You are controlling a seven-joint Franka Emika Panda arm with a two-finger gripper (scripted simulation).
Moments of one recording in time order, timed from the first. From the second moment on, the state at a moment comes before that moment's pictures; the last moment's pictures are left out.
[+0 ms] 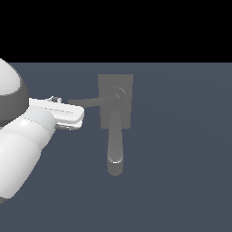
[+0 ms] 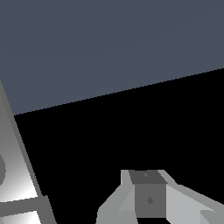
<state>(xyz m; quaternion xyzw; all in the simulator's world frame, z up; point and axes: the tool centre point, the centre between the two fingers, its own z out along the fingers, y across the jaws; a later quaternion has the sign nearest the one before) -0.036 0.198 0.176 0.06 0.65 0.10 0.75</state>
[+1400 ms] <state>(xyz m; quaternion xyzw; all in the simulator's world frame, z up) -0.030 0.132 0.120 0.01 0.71 0.01 0.71</state>
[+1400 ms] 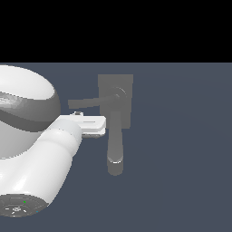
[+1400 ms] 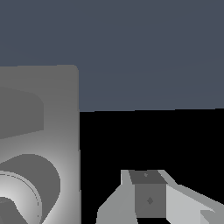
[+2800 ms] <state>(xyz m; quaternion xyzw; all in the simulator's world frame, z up) -0.031 0.133 0.195 0.00 0.71 0.01 0.70</state>
